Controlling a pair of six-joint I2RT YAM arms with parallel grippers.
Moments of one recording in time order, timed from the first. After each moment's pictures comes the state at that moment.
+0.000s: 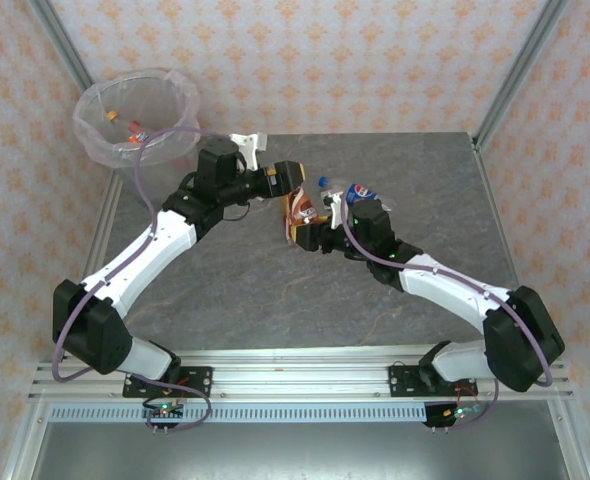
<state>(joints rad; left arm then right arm) -0.43 1.45 1.28 -0.19 0.37 -0.62 0.64 1.33 0.78 0.20 -0.38 0.44</state>
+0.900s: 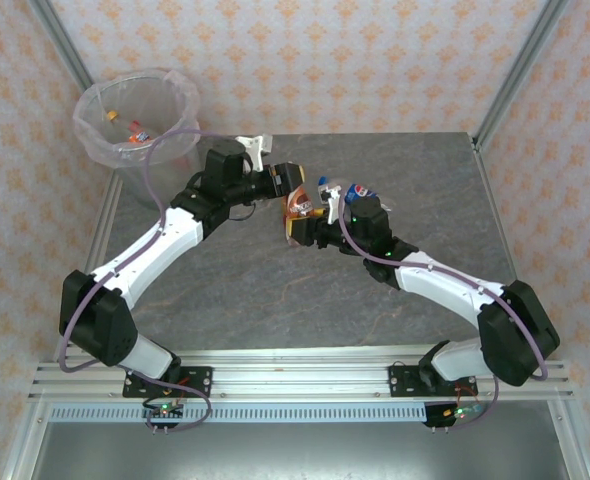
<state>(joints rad) -0.43 1.50 1.28 -0.17 0.40 -0.67 0.65 1.36 0.80 0.30 -0.39 0.45</state>
